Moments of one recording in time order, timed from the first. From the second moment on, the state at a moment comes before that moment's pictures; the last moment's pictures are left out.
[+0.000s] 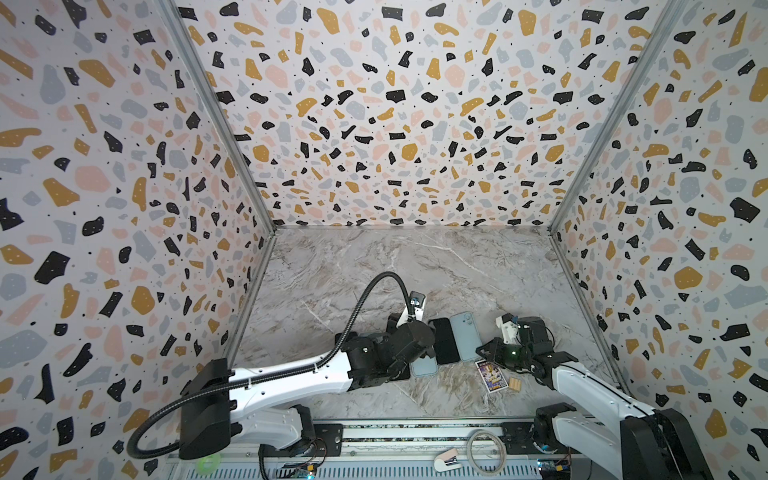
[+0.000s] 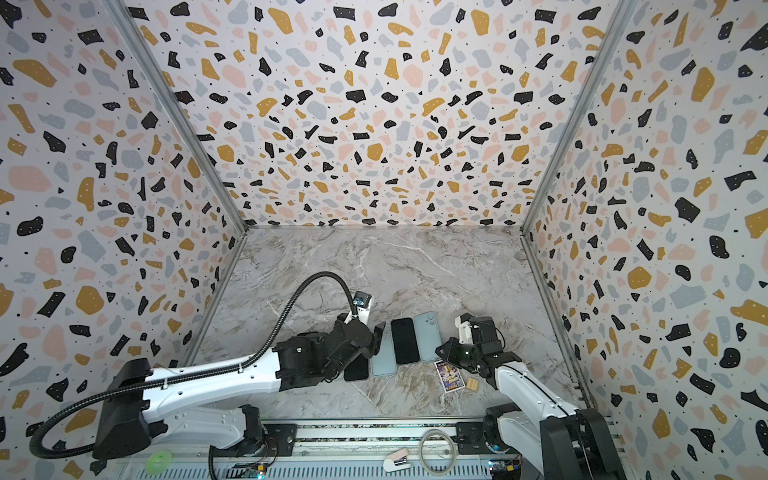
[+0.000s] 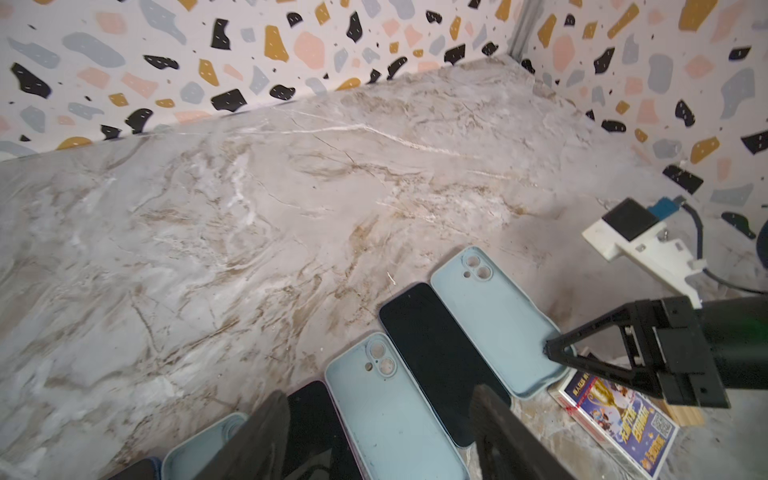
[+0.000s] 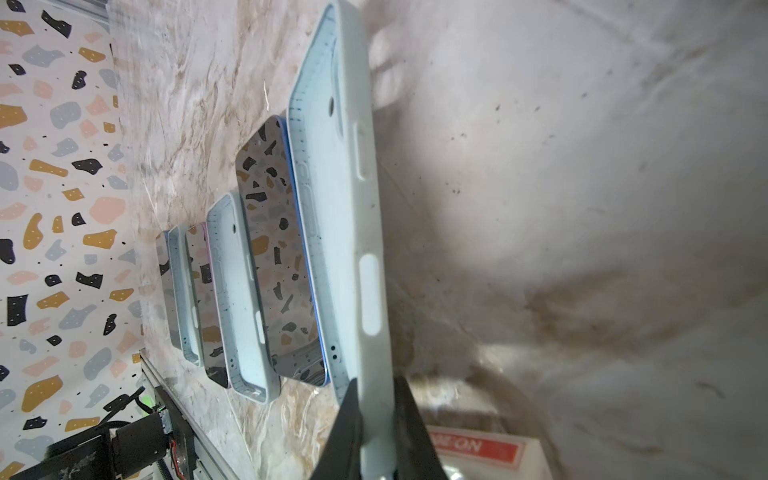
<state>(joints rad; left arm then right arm) -1.17 1.23 0.90 -0.31 -0.62 -0.50 0.22 1.04 0.29 -0.18 -0.53 0.58</state>
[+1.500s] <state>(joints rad) -0.34 0.97 0.03 0.77 -0.89 -0.02 0.15 1.14 0.10 0.78 0.28 0.08</state>
